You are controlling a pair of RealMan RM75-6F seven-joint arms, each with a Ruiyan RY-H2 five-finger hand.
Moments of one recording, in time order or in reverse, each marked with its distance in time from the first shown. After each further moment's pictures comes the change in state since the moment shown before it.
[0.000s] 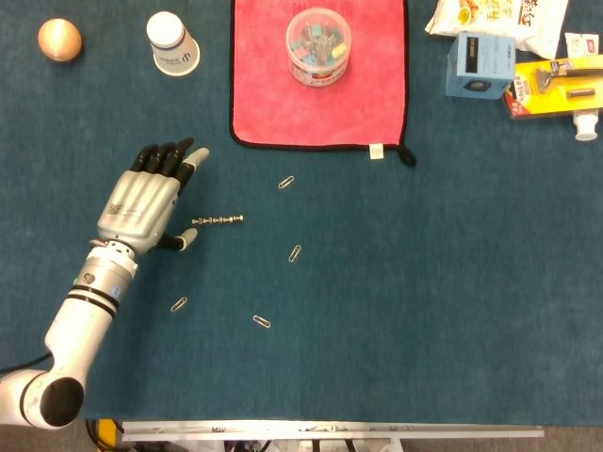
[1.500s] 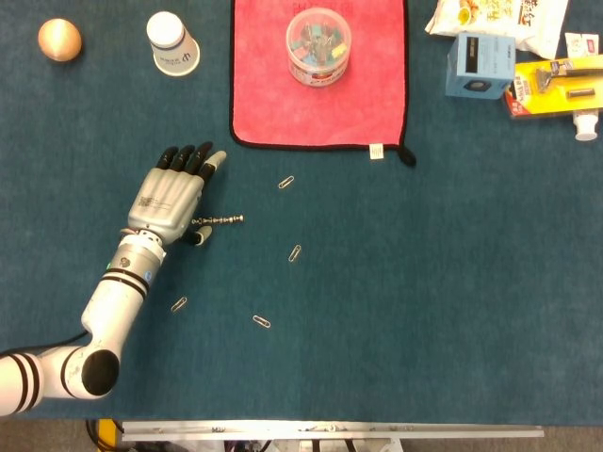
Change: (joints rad) left arm -0.096 -0.165 0.008 0.217 -0.122 -0.069 0.062; right arm -0.018 0.002 -0.006 0.011 -0.024 0.047 0.030
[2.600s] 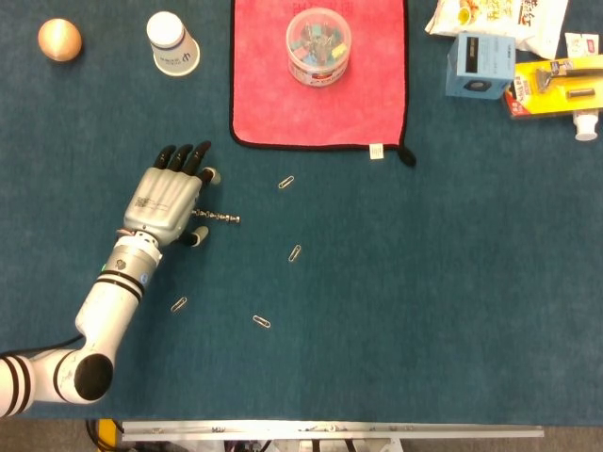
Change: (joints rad) left arm -0.004 0.040 0.013 -0.058 0.002 0.023 0.034; right arm 0.002 0.003 -0.006 0.007 -0.010 -0.005 0.012
